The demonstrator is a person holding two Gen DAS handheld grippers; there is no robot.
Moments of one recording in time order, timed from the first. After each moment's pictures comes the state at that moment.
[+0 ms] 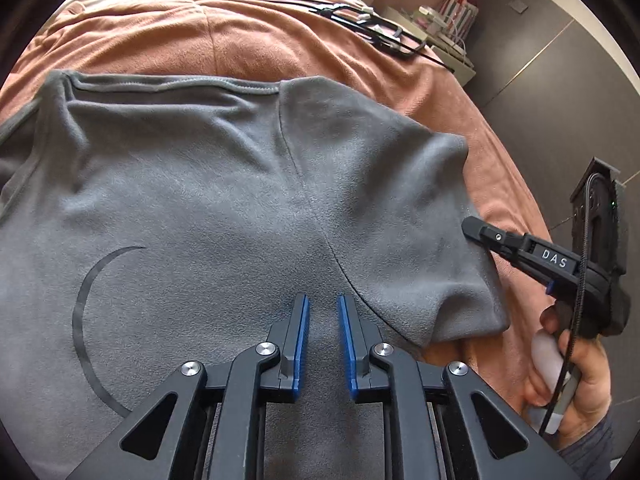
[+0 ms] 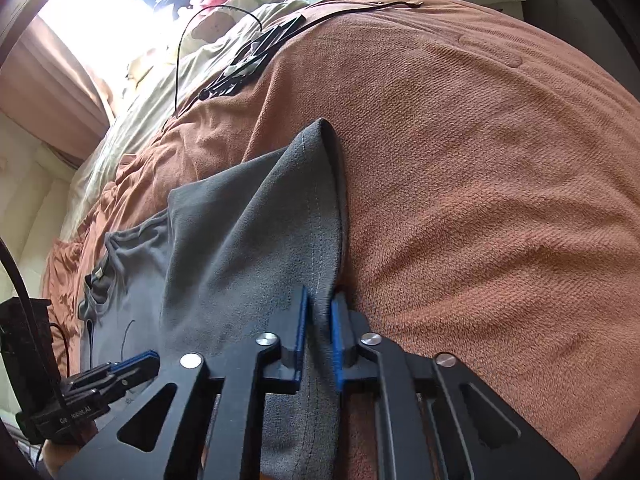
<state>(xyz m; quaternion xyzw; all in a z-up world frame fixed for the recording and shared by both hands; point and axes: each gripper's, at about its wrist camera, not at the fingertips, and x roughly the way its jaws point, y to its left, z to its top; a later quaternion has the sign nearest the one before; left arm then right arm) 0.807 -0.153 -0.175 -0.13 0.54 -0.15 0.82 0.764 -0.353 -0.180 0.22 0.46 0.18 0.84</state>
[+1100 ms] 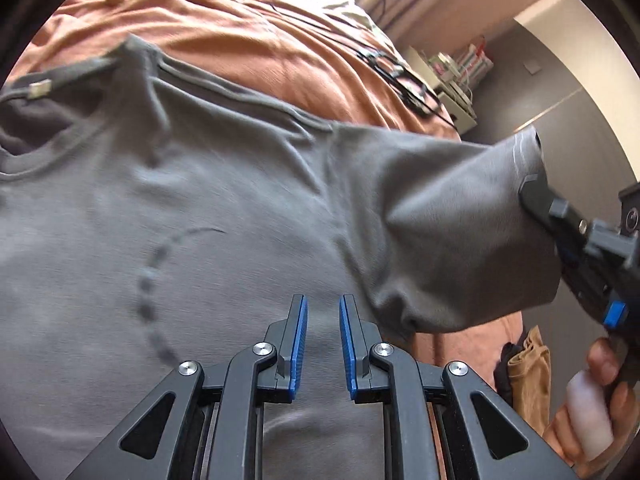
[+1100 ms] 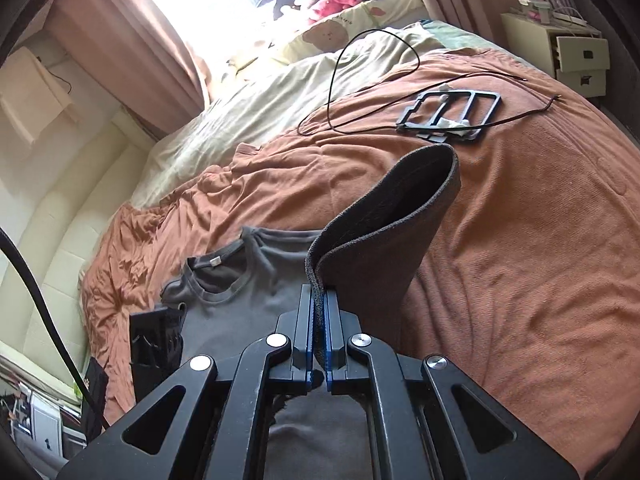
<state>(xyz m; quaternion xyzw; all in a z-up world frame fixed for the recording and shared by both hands) 0.779 -0.085 -0.150 -0.23 0.51 -0.14 0.81 0.723 -0.274 -0.088 0.18 0.40 0.30 0.85</state>
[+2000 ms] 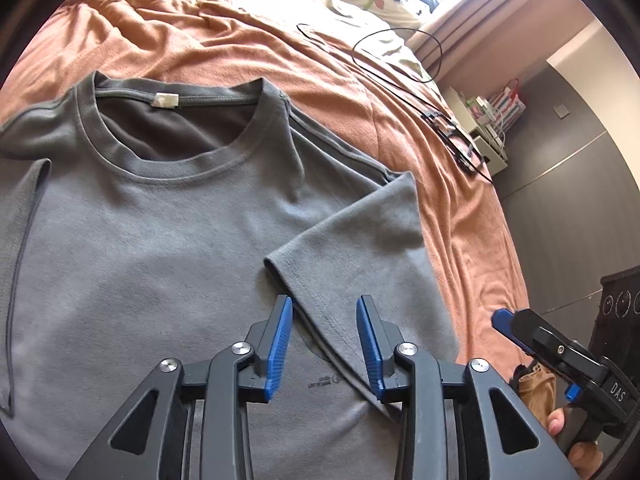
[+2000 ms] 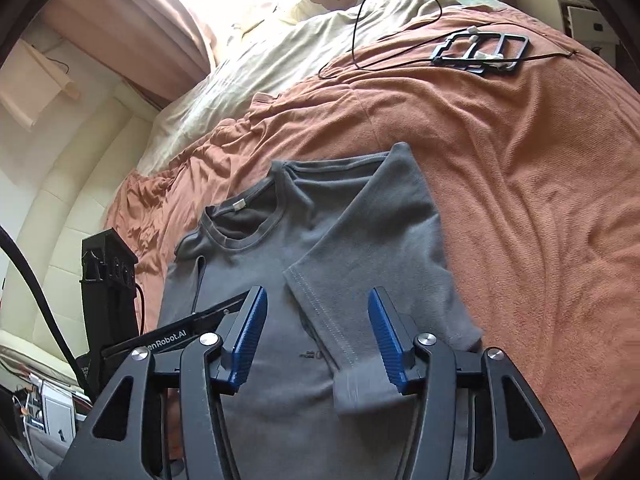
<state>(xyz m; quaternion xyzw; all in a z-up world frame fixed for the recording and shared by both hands) 0.749 0.003 -0.127 -0.25 0.49 -0.06 0.83 0.731 -0.223 -0.102 0.18 0.45 0.30 0.82</state>
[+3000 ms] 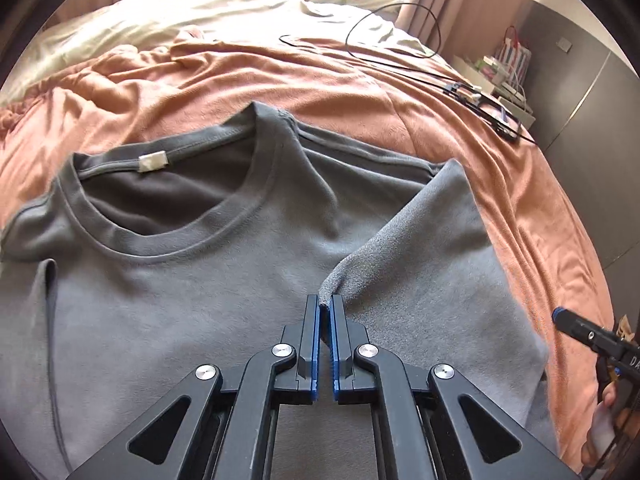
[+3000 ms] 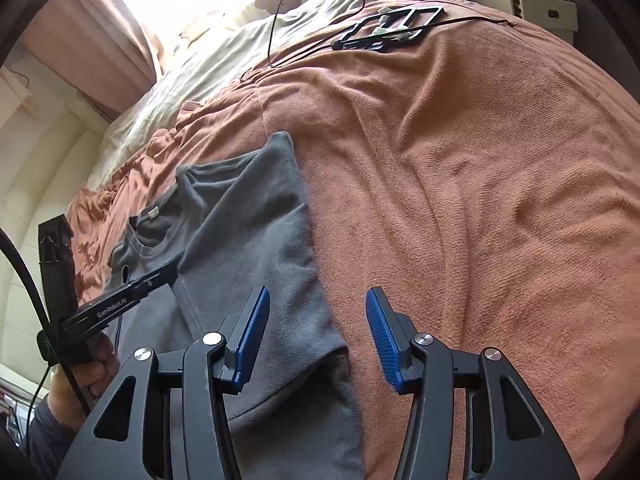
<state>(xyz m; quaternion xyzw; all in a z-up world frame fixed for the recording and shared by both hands) 0.785 -0.003 -0.149 -0.10 0.49 -0.02 0.86 0.736 -0.258 -0.162 0.17 0.46 0.23 0.84</state>
